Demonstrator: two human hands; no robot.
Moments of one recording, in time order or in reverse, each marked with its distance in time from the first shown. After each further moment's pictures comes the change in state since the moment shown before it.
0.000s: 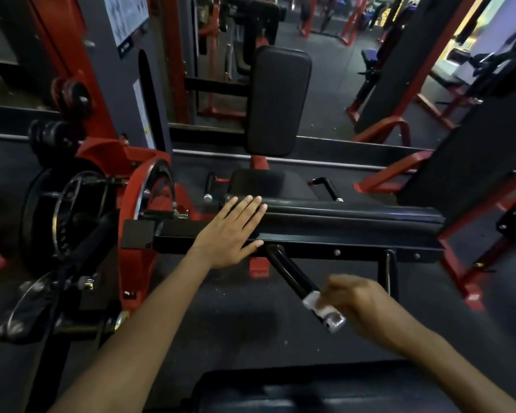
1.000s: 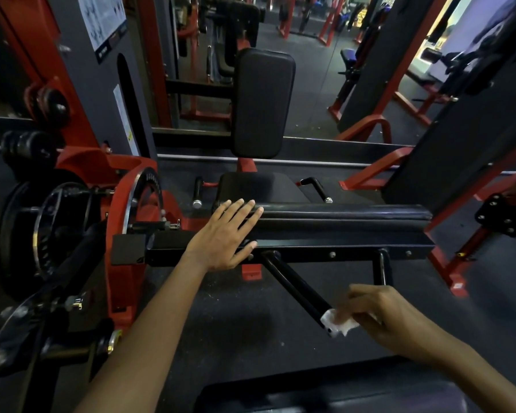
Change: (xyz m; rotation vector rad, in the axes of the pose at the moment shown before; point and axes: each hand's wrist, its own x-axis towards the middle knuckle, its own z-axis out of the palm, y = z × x) left_hand 0.009 -0.010 0.005 -0.028 0.059 0.052; right_hand -0.024 0.010 -0.010 0.068 0.028 0.117
